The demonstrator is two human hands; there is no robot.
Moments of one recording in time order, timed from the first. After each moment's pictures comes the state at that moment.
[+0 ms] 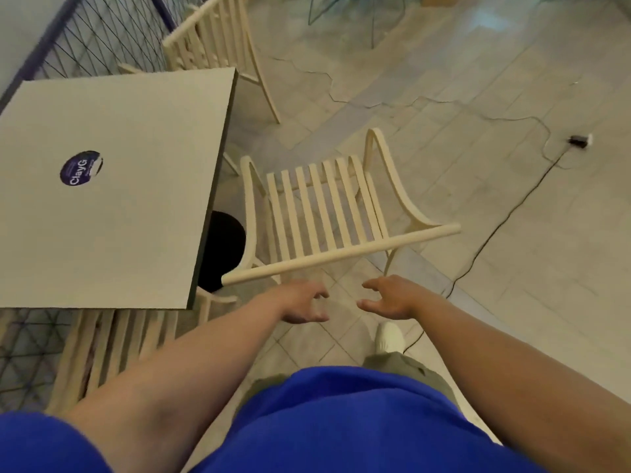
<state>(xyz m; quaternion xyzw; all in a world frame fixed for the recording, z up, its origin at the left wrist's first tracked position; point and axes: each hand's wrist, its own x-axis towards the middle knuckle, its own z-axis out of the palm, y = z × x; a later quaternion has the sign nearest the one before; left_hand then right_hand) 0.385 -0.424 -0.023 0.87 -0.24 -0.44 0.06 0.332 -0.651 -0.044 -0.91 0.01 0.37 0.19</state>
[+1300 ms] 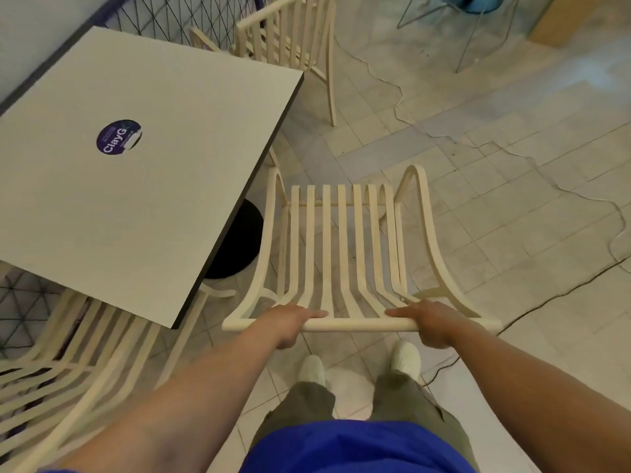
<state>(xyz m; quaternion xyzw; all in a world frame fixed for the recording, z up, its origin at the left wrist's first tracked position) 0.464 -0.427 -0.045 0.88 -0.11 -0.45 0.07 0.488 -0.734 -0.066 -0.89 -0.16 0.43 0.03</state>
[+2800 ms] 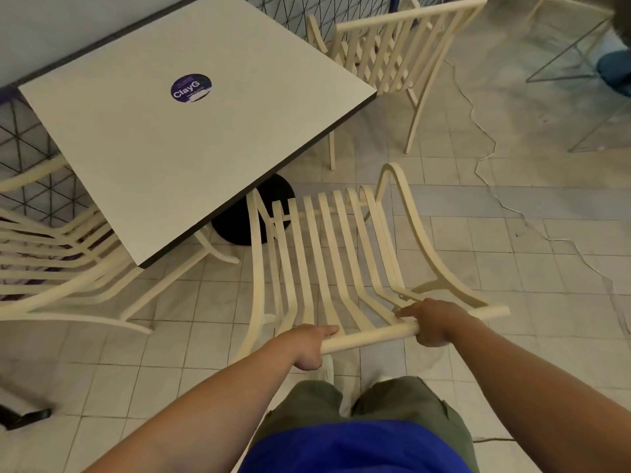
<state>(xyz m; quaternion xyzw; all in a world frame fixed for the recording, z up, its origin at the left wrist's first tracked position) 0.506 -0.594 -0.065 0.82 0.15 -0.48 0.27 0.681 -0.808 -0.061 -0.84 -0.33 0.42 -0.13</state>
